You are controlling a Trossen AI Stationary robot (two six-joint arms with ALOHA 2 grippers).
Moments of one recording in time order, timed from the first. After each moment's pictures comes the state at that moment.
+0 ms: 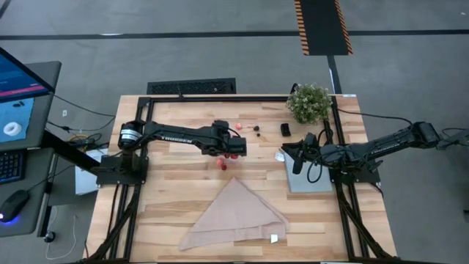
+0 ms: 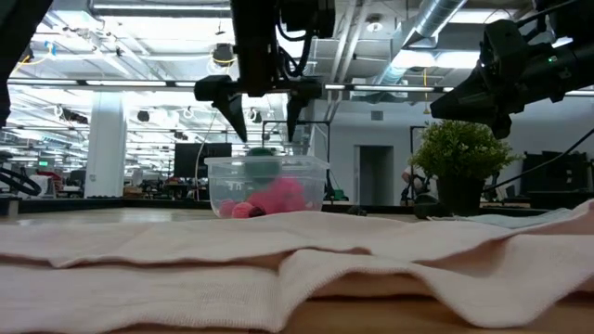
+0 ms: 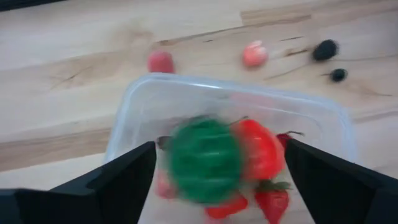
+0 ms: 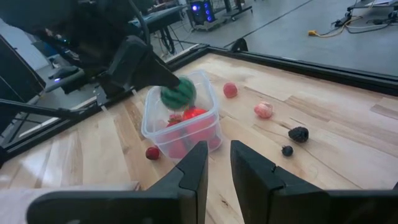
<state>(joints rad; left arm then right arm) 0.02 1.95 1.63 -1.10 -0.59 -1.34 0.20 0.70 0.16 0.26 0.57 0.45</state>
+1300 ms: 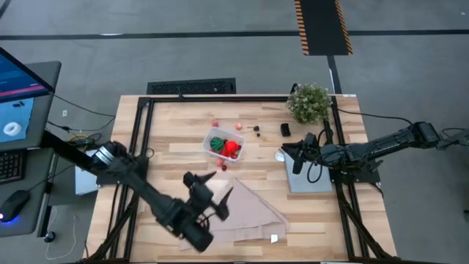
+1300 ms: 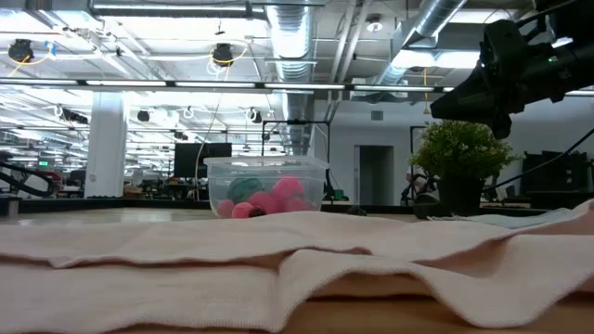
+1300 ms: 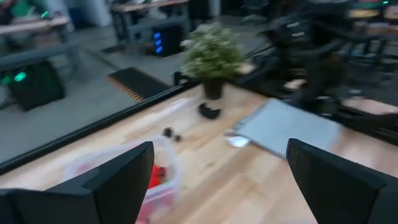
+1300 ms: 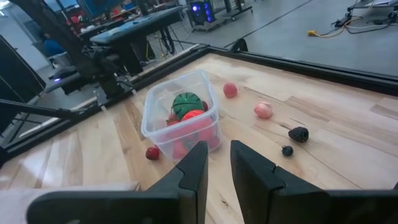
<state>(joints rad) -0.66 1.84 1.58 -0.94 -1.32 -1.19 0.20 0.70 0.16 0.26 0.57 0.45</state>
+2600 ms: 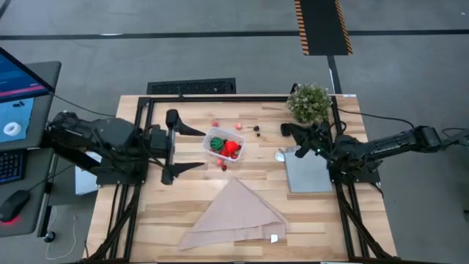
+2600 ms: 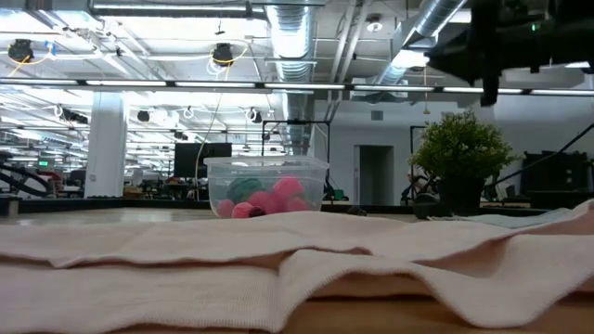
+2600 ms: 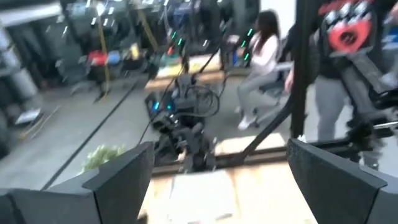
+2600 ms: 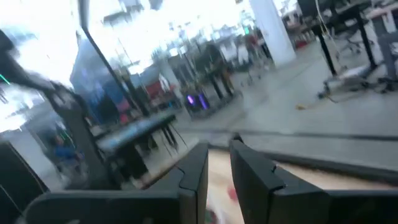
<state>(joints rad) -0.38 1.14 1.45 -0.35 -0.37 0.10 0.10 0.70 0.17 0.72 0.67 0.32</state>
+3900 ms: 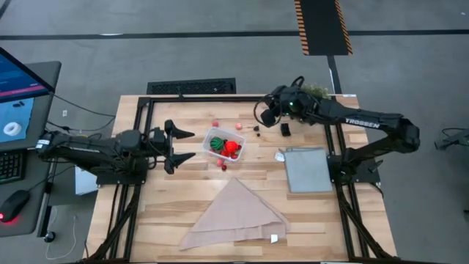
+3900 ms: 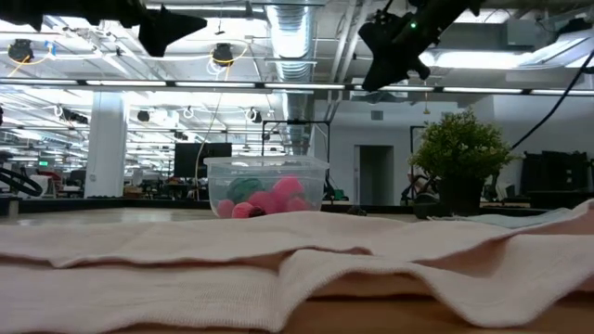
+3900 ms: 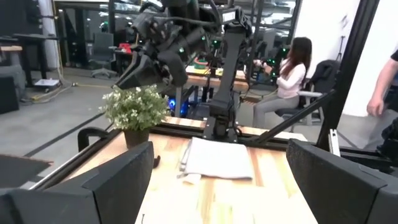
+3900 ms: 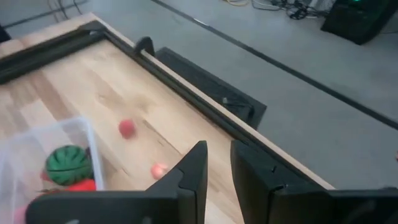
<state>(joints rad) -0.05 0.63 0.40 0.30 -0.16 -0.11 -0.35 1.30 1.09 -0.40 0.34 0.18</state>
